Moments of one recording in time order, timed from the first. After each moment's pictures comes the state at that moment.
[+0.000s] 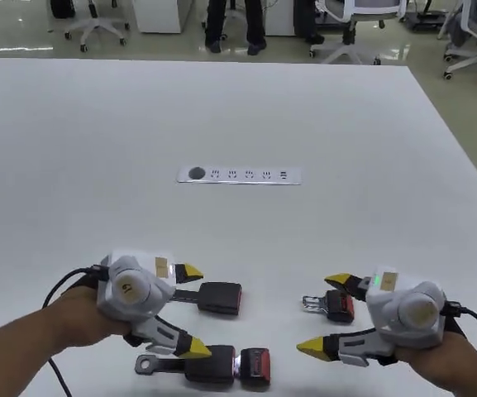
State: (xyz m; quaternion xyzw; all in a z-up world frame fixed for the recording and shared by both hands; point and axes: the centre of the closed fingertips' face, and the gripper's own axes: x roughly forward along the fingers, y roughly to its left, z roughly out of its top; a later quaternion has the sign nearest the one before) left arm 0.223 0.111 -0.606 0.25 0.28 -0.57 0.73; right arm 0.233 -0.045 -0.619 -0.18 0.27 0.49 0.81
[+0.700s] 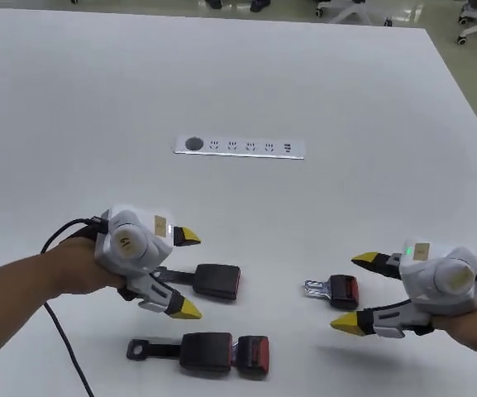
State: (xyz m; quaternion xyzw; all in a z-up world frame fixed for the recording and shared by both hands) left arm 0.262 0.117 -0.637 0.26 0.30 -0.59 0.70; right arm 0.259 -0.084 -0.649 -0.18 0.33 0.52 0.77
